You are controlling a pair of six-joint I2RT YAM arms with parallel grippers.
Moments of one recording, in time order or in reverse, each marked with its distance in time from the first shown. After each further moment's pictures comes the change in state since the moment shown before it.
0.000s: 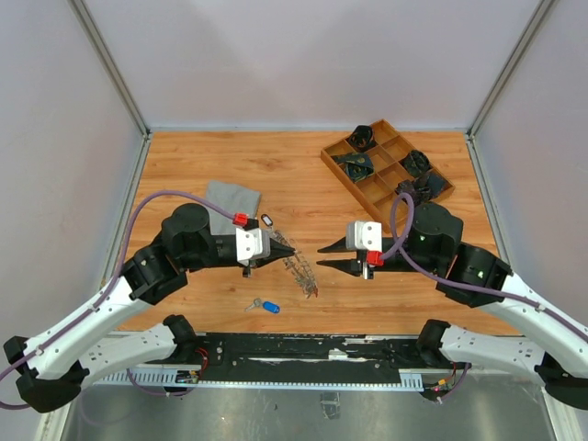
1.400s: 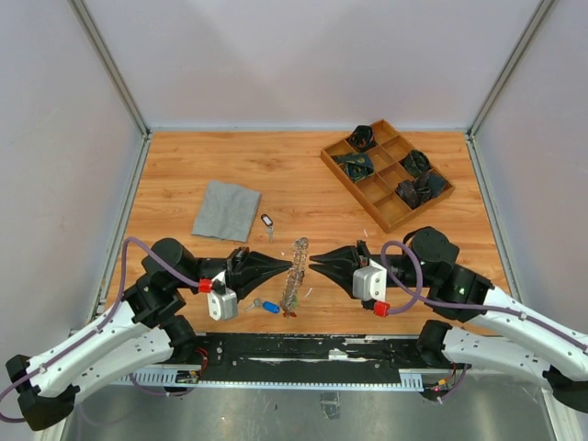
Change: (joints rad) left arm 0.000 -0.218 -0.348 0.450 0.195 0.357; right arm 0.031 -0.119 -0.306 0.372 -0.048 -0.349
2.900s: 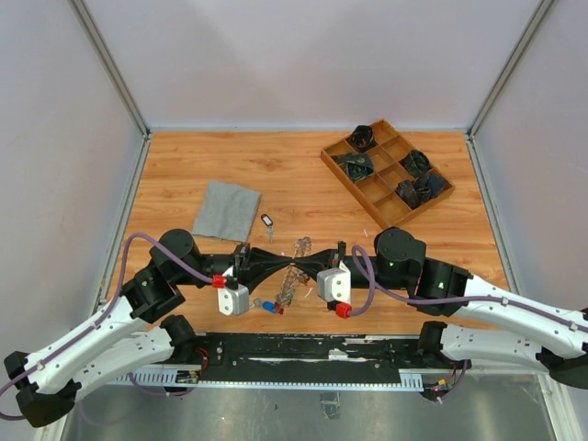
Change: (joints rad) left arm 0.000 0.046 0.084 -0.200 -0.042 0.114; right arm 0.152 0.167 0.093 -0.075 0.240 -0.071
